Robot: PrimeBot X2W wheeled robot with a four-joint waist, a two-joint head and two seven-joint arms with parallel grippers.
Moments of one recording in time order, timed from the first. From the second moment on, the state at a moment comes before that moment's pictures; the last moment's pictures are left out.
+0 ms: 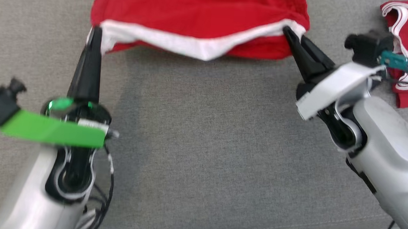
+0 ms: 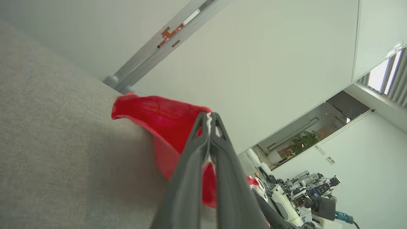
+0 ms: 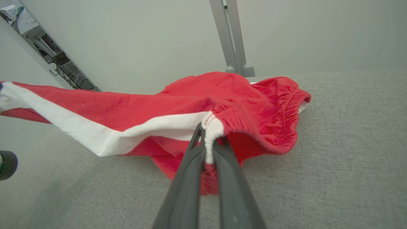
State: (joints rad) left arm -0.44 0.29 -0.36 -0.03 -1.20 -0.13 -0.26; right arm -0.82 -0.39 0.66 0.38 0.86 0.13 -0.14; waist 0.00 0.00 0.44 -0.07
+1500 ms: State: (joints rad) left arm -0.51 0.27 -0.51 0.20 -1.17 -0.07 -0.21; right arm -0.33 -0.28 0.20 -0.05 0.90 0.13 0.19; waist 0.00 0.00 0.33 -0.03
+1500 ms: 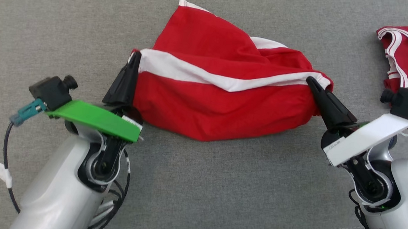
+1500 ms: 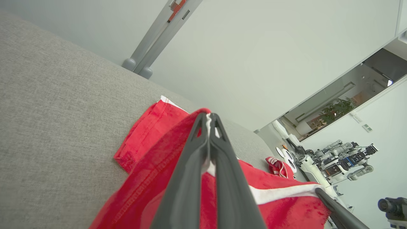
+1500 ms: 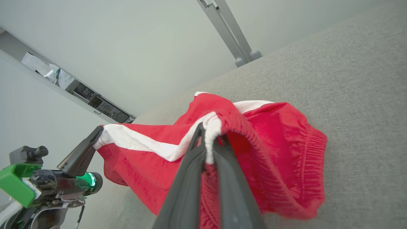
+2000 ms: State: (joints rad) left arm -0.88 0.20 -0.50 0.50 -1.05 -0.10 -0.24; right arm -0.54 -0.19 0.24 0.12 0.92 0.13 -0.07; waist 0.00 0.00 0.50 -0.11
